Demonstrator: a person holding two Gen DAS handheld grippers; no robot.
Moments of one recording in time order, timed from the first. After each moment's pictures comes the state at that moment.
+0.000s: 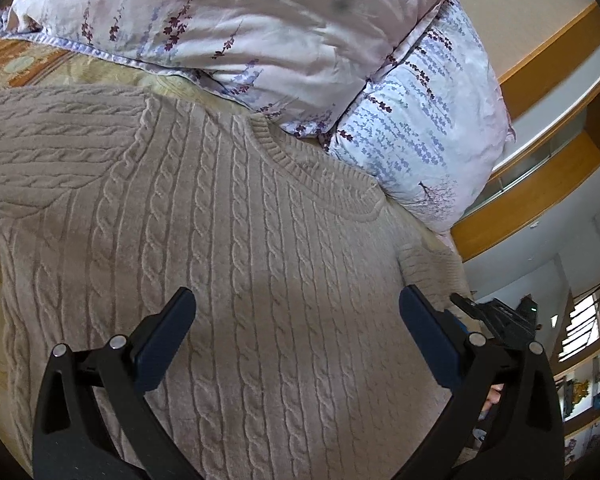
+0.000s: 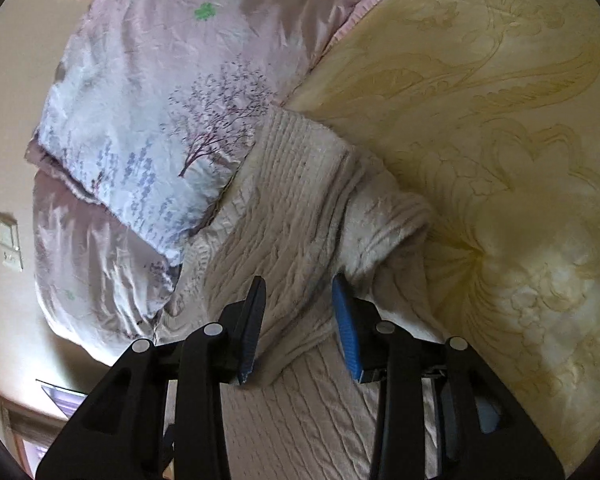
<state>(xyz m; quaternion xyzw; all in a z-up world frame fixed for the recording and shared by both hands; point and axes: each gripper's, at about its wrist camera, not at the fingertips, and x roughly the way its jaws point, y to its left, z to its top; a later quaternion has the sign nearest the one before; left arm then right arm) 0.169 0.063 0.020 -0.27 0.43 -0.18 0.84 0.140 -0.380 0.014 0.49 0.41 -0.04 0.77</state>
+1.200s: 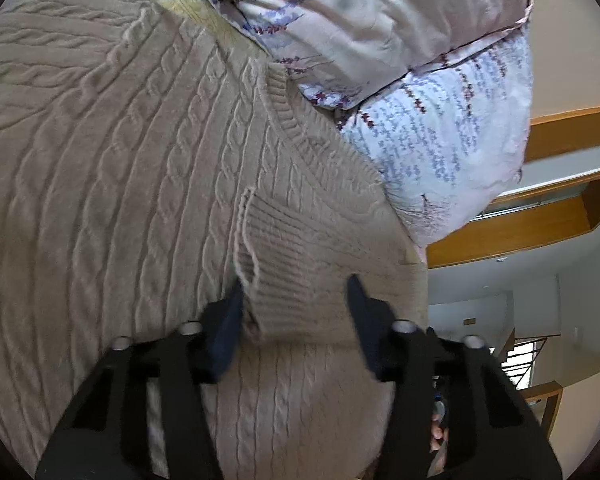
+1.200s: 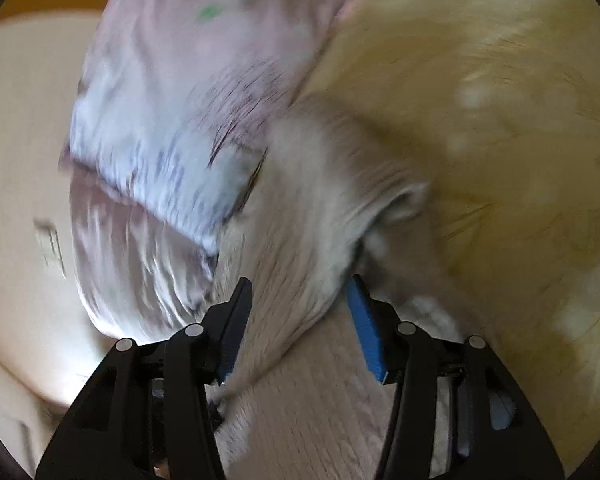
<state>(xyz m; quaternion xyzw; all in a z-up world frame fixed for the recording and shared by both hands) 0.219 0.058 -0.014 -0.39 0.50 -0.20 0.75 0.116 -0.395 -0.001 0.58 0.37 0.03 0.73</state>
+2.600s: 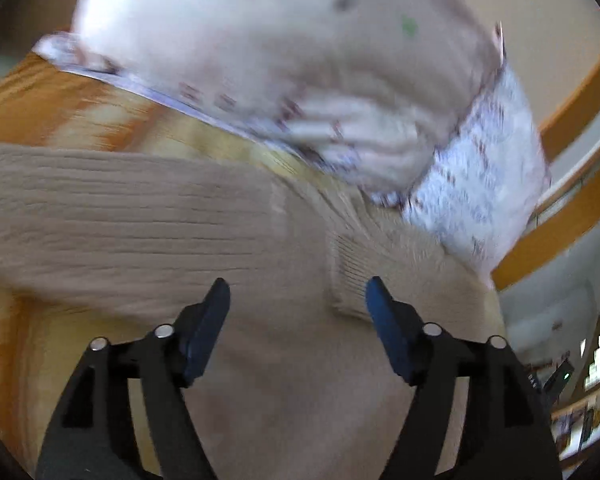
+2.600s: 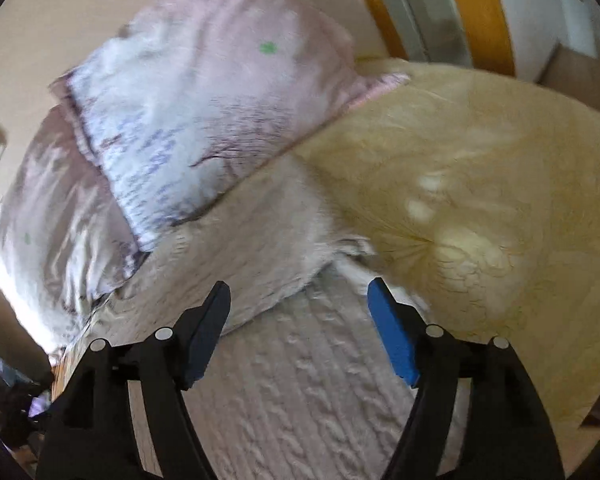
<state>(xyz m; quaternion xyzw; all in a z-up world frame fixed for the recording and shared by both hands) 0.156 0.178 0.042 -0.27 0.40 -0.08 0.87 0.086 -0.321 0.041 0.32 0.34 -0.09 0.88</state>
